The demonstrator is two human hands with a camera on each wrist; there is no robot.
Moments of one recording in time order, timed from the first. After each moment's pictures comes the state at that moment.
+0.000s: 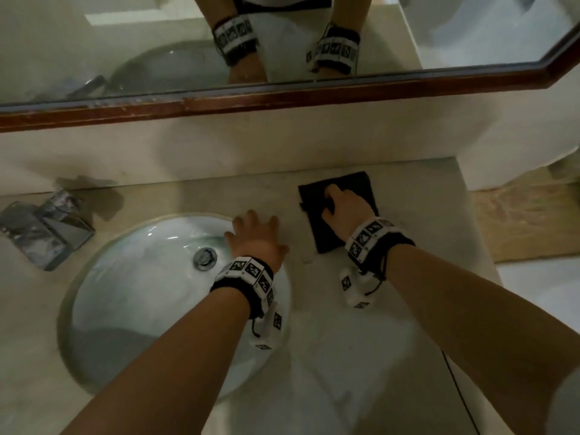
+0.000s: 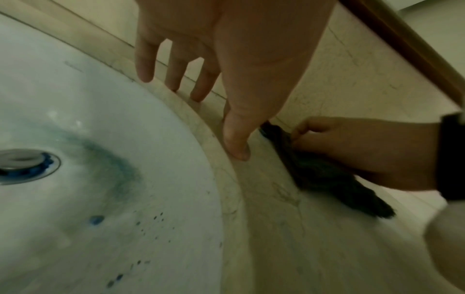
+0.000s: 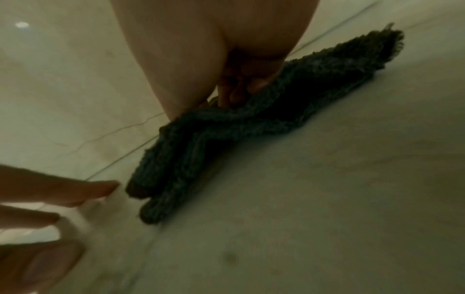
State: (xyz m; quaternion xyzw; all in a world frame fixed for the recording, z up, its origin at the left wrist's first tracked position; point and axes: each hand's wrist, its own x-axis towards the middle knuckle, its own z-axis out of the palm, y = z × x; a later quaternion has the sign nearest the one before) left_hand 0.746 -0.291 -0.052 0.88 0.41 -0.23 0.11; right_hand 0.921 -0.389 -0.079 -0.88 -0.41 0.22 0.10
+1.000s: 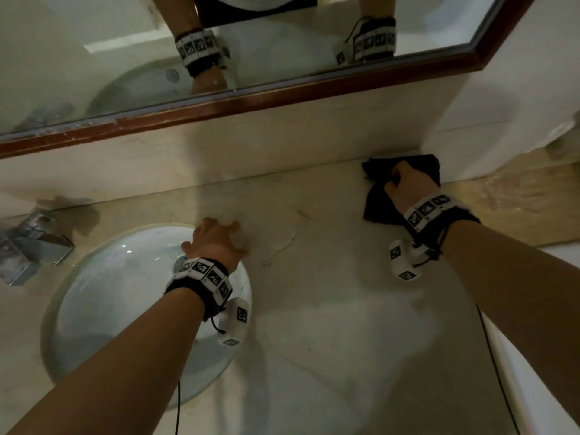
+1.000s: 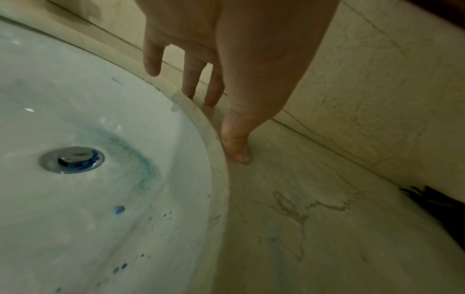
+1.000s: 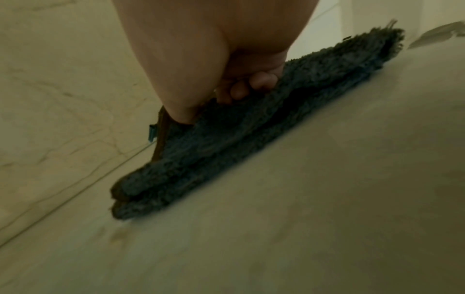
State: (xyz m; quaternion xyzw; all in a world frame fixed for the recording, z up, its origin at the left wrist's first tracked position) left_hand 0.765 -0.301 -0.045 0.83 0.49 -0.25 0.11; right_hand 1.085 -0.516 -0.086 -0.93 -0.28 0.17 0.13
